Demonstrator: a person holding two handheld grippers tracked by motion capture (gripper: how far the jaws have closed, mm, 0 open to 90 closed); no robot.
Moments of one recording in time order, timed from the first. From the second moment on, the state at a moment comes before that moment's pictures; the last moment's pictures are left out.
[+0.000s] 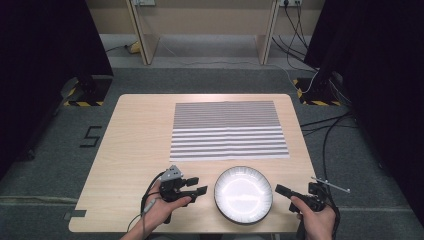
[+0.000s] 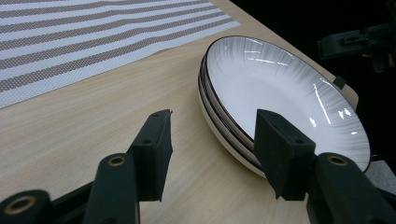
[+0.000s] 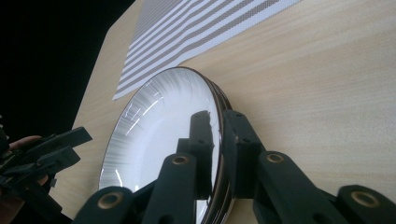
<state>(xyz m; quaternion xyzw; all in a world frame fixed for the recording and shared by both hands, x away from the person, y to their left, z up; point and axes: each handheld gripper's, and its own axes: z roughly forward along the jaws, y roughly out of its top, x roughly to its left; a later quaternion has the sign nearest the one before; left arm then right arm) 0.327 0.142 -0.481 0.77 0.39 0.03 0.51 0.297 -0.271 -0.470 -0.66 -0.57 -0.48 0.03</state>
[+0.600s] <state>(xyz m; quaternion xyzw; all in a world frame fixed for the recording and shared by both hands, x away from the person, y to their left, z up) 0.334 0.104 -0.489 0.80 0.38 0.02 0.47 0.296 -0.258 -0.479 -0.66 -0.61 -0.44 0.05</state>
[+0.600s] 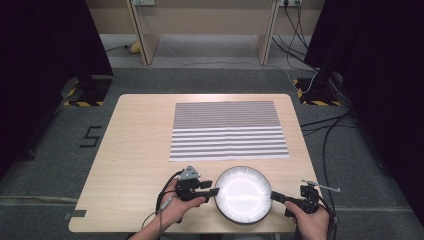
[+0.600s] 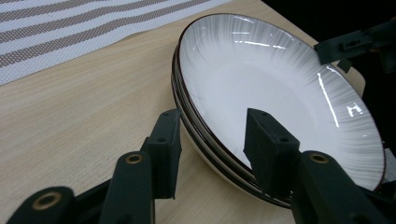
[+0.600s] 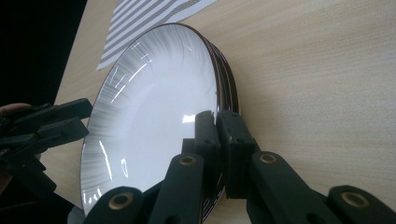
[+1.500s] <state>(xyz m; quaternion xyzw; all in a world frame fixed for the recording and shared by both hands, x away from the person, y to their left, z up) 0.345 0.101 -0.491 0.80 0.38 0.01 0.46 0.314 -0.242 -0.487 -0.65 -0.61 -0.44 0.09</state>
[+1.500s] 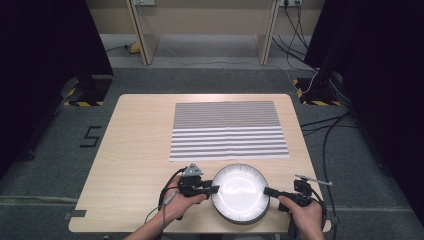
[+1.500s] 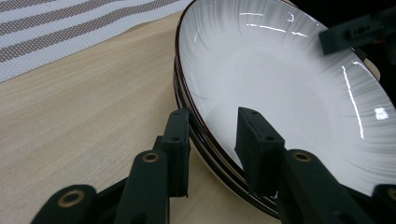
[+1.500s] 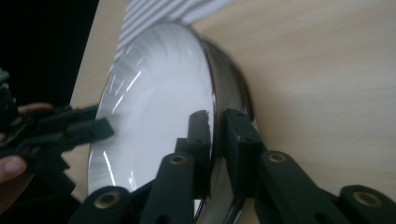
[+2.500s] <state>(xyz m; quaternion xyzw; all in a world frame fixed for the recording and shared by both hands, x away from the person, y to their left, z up) 0.340 0.101 -0.498 0.79 0.38 0.03 0.48 0.323 -0.236 -0.490 -0.63 -0.61 -0.48 0.08</state>
